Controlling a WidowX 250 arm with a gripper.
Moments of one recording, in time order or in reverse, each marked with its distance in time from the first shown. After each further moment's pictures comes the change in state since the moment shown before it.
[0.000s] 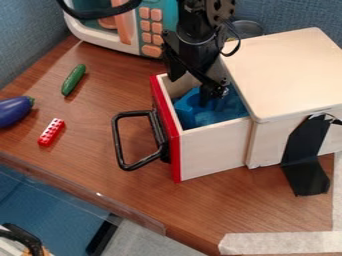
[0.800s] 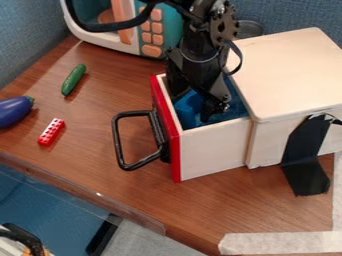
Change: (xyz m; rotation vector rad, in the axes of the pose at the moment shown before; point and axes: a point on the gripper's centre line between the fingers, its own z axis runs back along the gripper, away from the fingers) arm -0.007 -0.009 -0.016 0.004 0.033 -0.026
